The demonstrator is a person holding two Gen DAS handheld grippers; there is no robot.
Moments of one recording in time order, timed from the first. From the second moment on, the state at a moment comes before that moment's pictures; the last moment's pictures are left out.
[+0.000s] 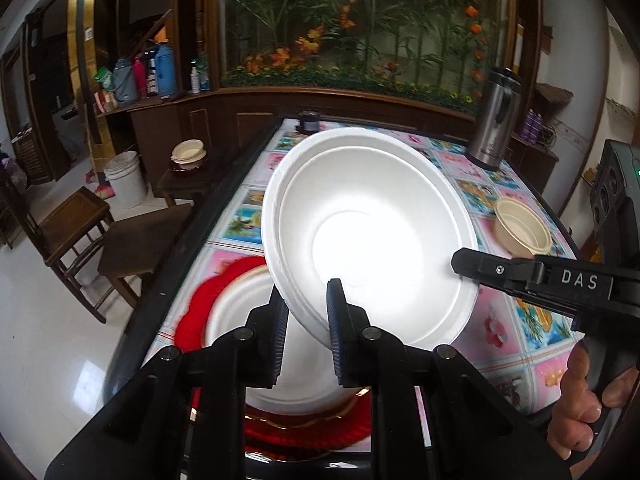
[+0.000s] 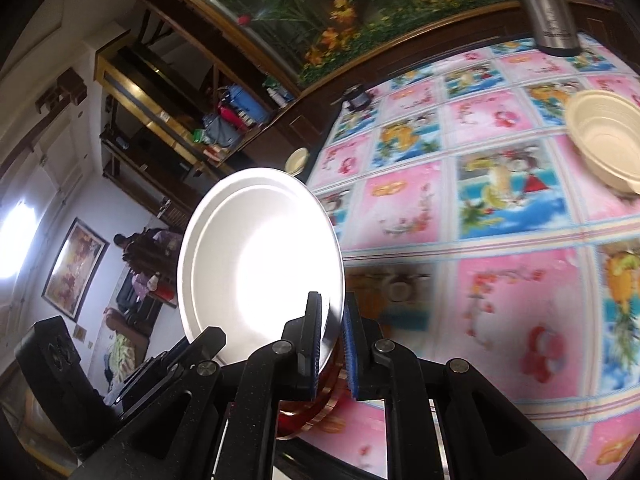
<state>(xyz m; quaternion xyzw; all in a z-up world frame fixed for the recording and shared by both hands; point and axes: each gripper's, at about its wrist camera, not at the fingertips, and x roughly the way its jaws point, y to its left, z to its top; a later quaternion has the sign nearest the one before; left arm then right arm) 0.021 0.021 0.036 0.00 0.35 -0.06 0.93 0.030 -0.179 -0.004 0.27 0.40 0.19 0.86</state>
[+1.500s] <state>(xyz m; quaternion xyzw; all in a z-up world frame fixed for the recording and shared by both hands) 0.019 0.055 -0.004 0.00 0.40 -0.01 0.92 0.026 -0.119 -0.037 0.25 0.45 0.23 0.82</state>
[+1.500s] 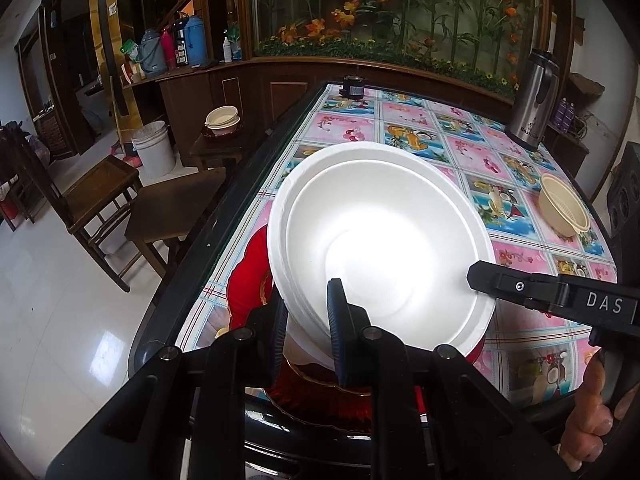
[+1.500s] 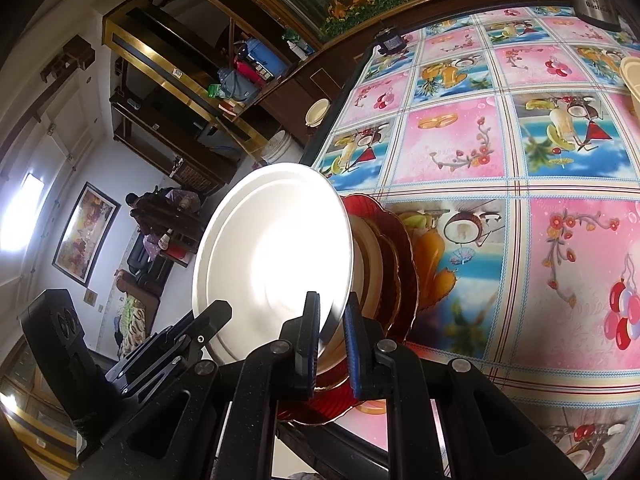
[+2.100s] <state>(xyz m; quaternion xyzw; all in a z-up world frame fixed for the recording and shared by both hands) 0.020 0.057 -0.013 0.00 0.41 0.00 0.91 0.026 -0.119 -0.045 0.26 0.46 0.23 0.82</state>
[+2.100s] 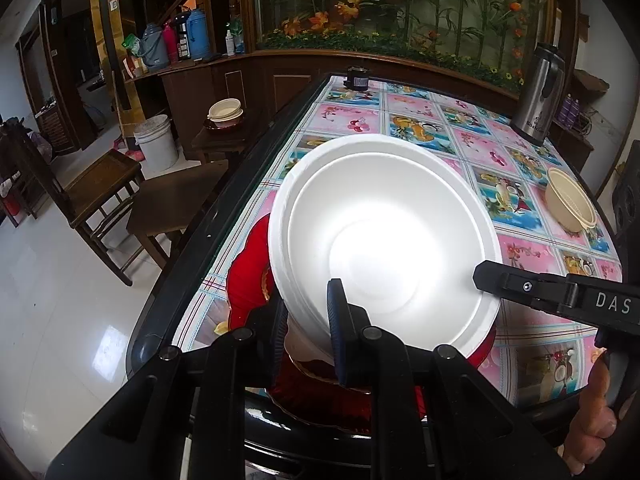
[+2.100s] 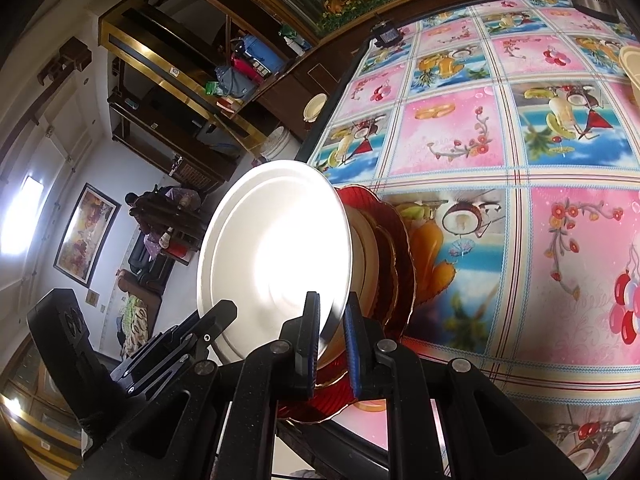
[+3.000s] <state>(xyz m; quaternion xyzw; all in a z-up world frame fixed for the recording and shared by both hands) 0.006 0.056 0.015 0.04 0.34 0.05 0.94 0.025 -0.157 -0.044 0.28 0.44 0.22 0.82</state>
